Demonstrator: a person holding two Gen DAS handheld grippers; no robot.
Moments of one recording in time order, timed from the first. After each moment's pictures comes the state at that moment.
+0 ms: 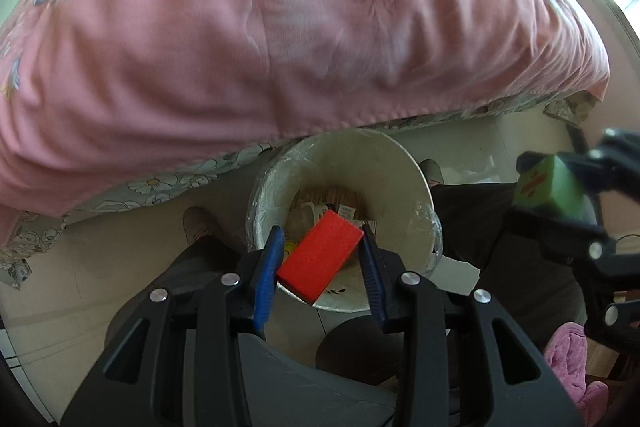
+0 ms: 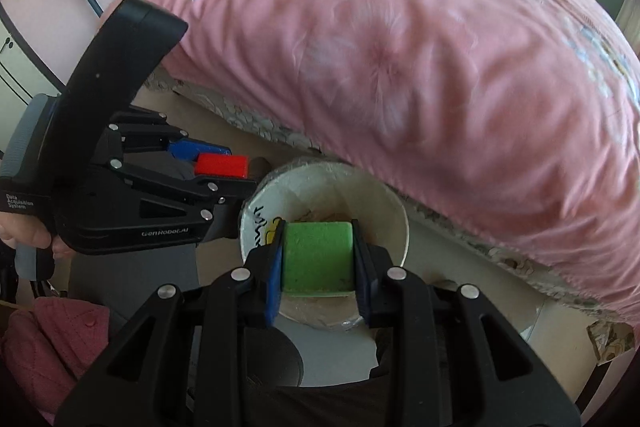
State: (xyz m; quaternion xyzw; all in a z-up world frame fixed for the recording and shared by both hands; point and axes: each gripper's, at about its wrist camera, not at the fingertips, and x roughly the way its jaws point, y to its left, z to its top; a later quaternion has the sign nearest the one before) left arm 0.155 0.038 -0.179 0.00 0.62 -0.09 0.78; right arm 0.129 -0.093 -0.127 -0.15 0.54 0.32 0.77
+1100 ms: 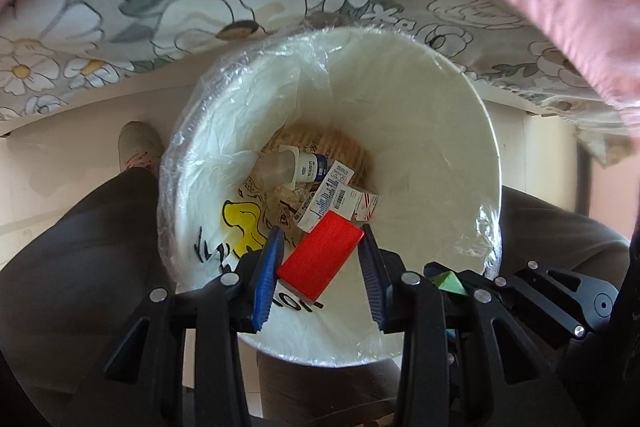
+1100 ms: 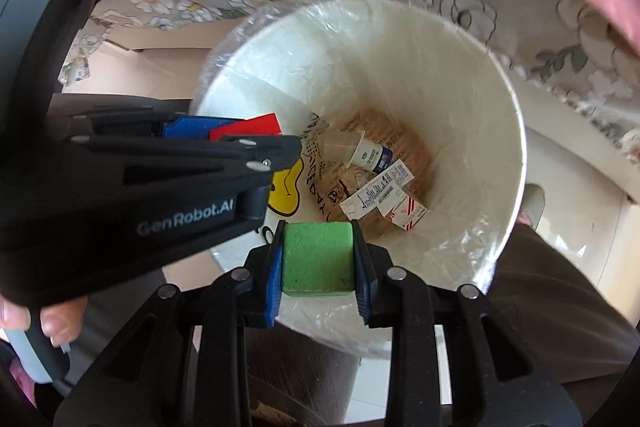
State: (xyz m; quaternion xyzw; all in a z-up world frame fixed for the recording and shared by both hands) left arm 0.189 0.038 -0.349 -0.12 0.71 -0.05 0.69; right arm 0.144 -0.066 -0.327 -0.07 0.69 0.26 0.67
